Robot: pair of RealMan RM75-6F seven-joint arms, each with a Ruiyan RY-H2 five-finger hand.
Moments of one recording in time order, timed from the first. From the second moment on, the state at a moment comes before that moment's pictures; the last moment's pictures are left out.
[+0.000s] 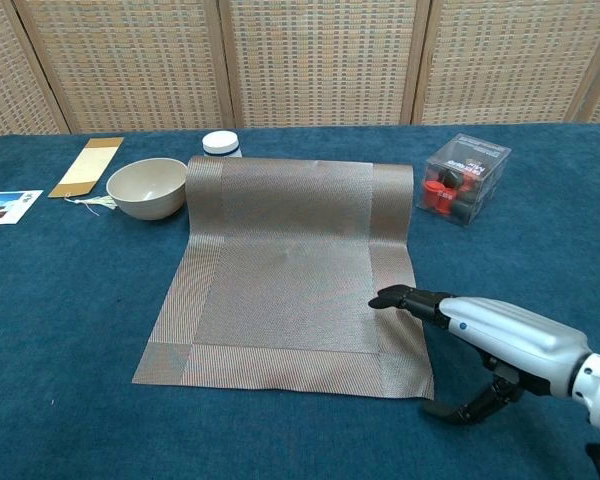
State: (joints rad) left arm -0.10 -1.24 0.00 -1.57 1.51 1.48 0.21; right arm 0.48 -1.71 -0.04 -1.33 -1.56 1.05 0.14
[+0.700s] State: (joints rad) left arm -0.09 -1.25 0.00 -1.57 1.51 1.48 0.20; right arm 0.45 -1.80 -0.01 -1.24 -1.57 1.16 0.18
